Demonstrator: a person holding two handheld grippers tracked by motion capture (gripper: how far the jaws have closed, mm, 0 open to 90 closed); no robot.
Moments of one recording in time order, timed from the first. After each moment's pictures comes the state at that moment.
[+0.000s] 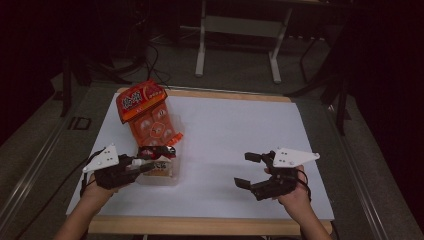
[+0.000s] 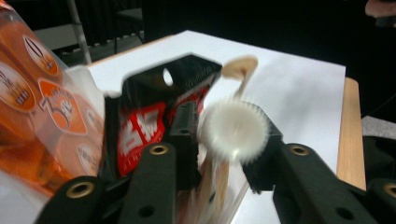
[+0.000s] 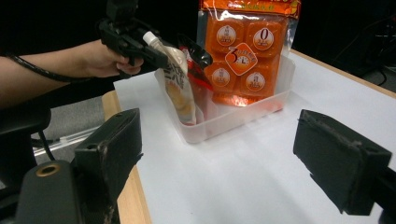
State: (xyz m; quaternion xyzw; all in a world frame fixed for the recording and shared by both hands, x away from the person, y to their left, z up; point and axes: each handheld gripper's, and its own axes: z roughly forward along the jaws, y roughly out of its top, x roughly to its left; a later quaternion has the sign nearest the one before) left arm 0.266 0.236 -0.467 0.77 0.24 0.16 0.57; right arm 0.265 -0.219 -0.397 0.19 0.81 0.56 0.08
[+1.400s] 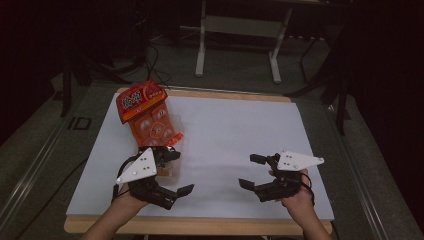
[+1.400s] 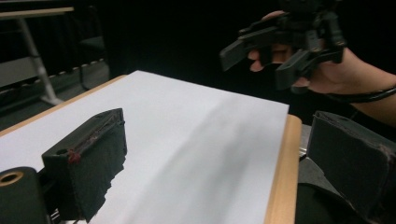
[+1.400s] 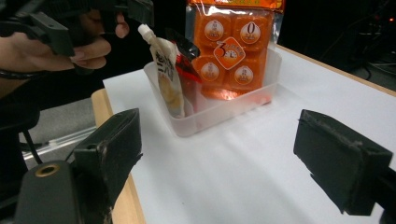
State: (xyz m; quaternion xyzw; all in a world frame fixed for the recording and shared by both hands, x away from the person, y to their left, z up) left arm 0.227 0.131 -0.407 0.77 0.19 0.13 0.60; right arm 0.262 -0.231 -0.406 0.20 0.80 0.56 0.09
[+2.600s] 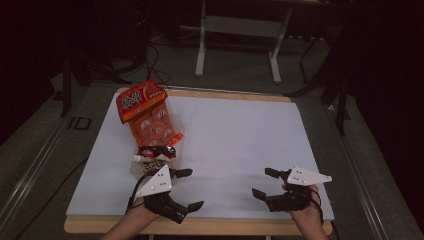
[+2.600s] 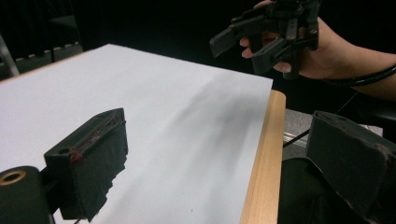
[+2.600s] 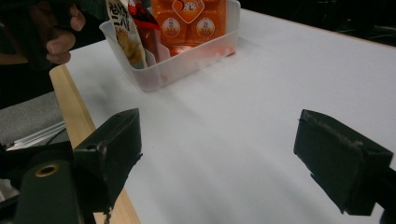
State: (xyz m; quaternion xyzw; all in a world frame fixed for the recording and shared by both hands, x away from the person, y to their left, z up) left arm 0.223 0.109 -0.462 0.78 0.18 0.10 0.59; right arm 0.249 -0.271 -0.457 0.27 0.80 0.52 0.12
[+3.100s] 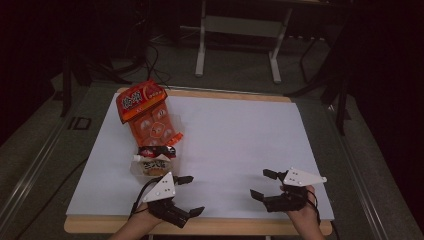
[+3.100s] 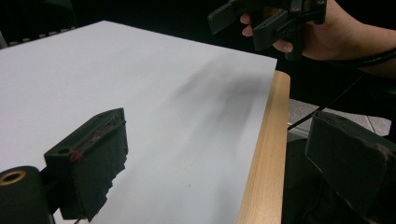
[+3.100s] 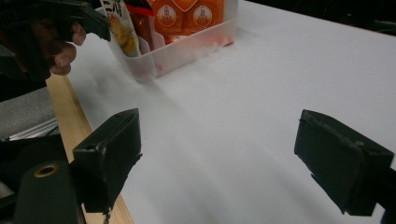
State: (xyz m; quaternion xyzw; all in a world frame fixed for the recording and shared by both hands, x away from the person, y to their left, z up) left arm 0.223 0.104 -0.494 0.79 0.19 0.09 0.57; right arm 0.253 -0.270 -0.472 0.27 0.80 0.52 0.12
